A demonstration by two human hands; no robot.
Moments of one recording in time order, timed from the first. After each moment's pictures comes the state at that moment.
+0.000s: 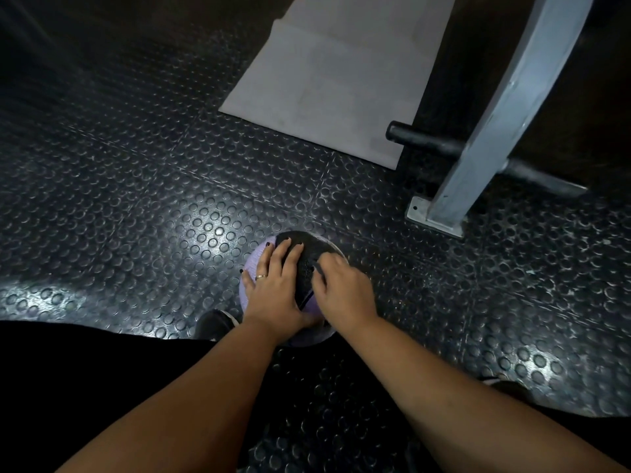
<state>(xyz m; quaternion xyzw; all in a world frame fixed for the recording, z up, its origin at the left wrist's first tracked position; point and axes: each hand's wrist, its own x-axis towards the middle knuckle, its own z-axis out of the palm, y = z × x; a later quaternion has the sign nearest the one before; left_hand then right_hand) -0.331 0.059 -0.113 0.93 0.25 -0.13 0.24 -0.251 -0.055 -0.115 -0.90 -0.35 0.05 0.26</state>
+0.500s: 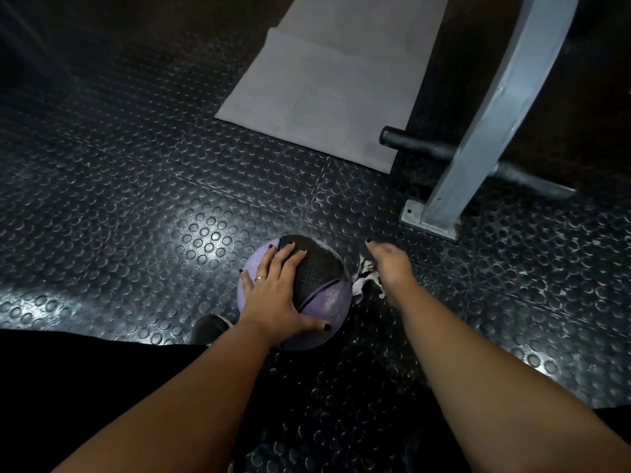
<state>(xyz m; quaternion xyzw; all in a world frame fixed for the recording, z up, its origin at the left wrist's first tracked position) -0.330 0.063 -0.111 0.93 0.21 -0.14 0.25 -0.167 -0.093 -0.139 -0.79 0.10 0.32 0.51</state>
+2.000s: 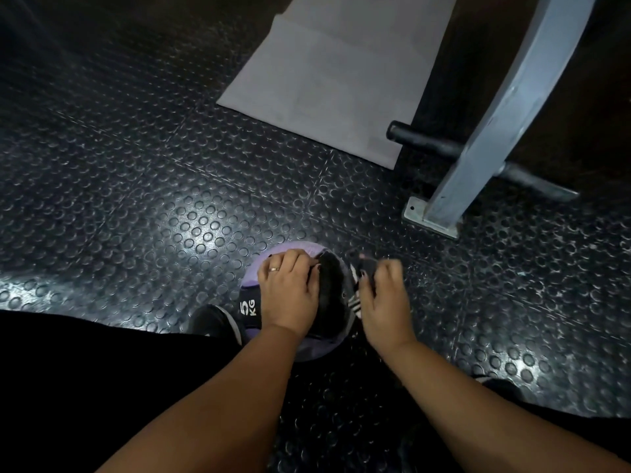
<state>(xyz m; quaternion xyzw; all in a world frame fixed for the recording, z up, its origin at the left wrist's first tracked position) -0.321 0.033 -0.137 0.93 0.27 0.14 0.19 -0.251 -0.111 -0.117 -0.89 -0.21 0.08 0.40</state>
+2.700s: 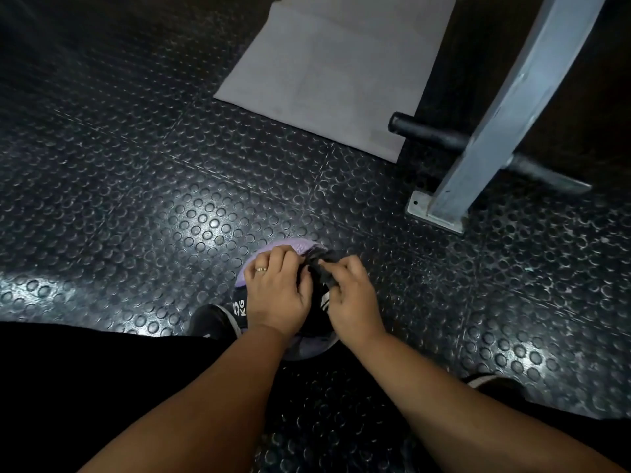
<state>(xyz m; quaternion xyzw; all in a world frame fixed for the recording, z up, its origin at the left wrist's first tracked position) -0.327 0.045 -0.142 0.94 0.26 0.14 0.14 -0.259 -0.073 -0.132 -0.86 -0.27 0.14 0.40</state>
